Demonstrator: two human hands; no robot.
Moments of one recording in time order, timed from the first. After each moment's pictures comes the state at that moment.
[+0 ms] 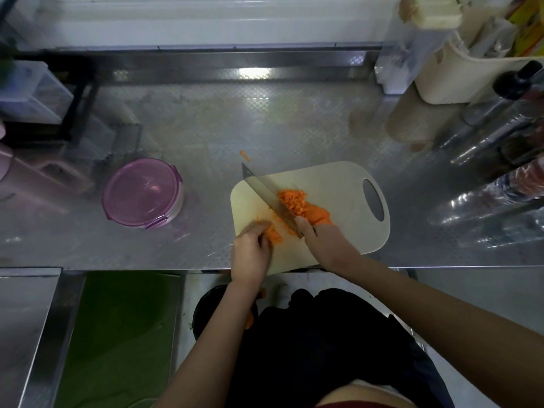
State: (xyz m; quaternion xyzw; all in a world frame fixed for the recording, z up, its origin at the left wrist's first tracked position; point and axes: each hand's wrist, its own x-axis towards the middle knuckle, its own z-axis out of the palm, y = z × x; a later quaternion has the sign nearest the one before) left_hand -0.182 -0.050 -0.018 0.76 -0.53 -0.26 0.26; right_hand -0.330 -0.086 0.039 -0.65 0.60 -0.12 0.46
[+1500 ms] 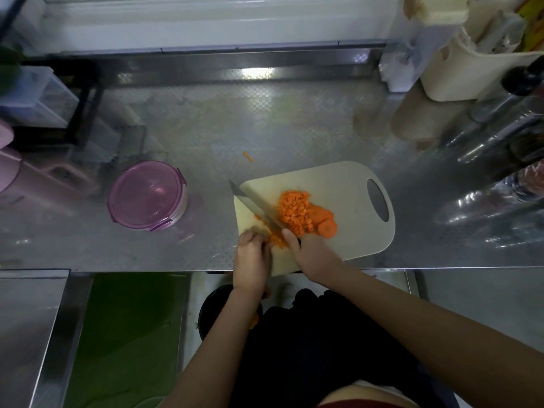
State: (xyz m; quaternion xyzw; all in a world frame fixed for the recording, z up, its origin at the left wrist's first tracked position) left_hand -0.178 -0.040 -0.024 0.76 -0.57 -0.24 0.22; right_hand -0.303 -0.072 0.011 -0.65 0.62 -0.05 0.43
